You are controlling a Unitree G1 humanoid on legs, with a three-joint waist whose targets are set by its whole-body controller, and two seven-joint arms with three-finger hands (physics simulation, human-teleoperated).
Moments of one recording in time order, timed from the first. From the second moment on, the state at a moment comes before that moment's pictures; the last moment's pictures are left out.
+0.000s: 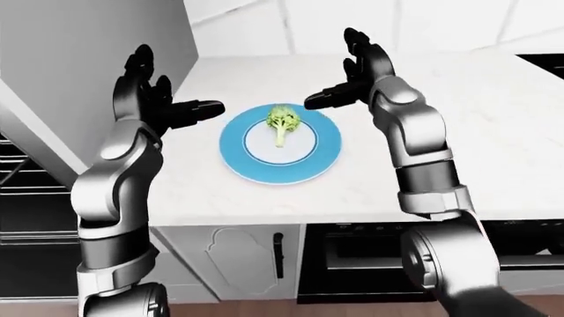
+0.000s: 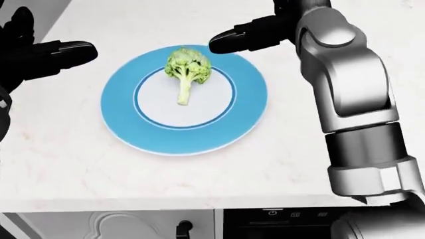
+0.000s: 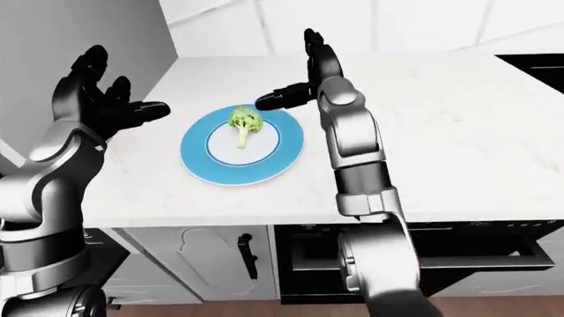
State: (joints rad) left arm -0.74 0.36 0.24 -0.06 -0.41 0.69 0.19; right arm -1.10 -0.21 -0.06 0.44 0.01 0.61 0.07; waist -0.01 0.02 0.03
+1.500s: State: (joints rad) left arm -0.74 0.37 0.24 -0.03 -0.42 0.68 0.19; right arm -1.28 0.01 -0.02 1.15 -0.15 0.16 0.16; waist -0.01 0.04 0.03
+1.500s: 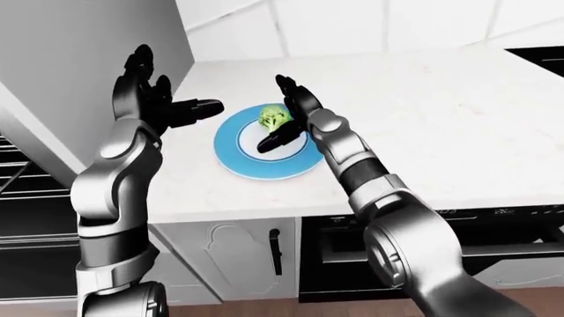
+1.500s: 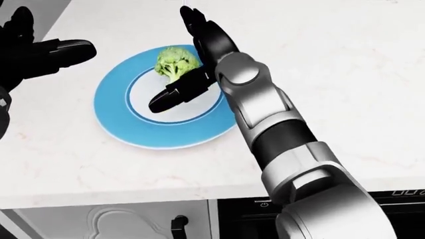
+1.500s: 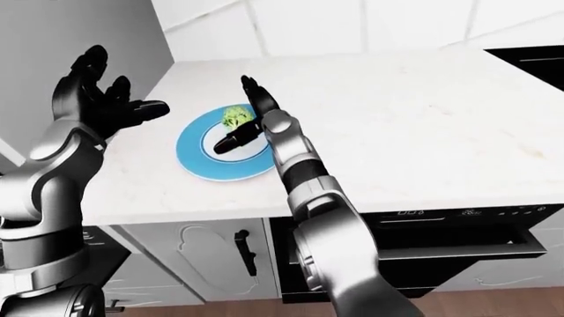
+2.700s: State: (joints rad) left arm -0.74 0.37 0.24 -0.04 -0.42 0.68 0.19; right arm -1.25 0.01 -0.01 1.14 -0.24 0.10 0.15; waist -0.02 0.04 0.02
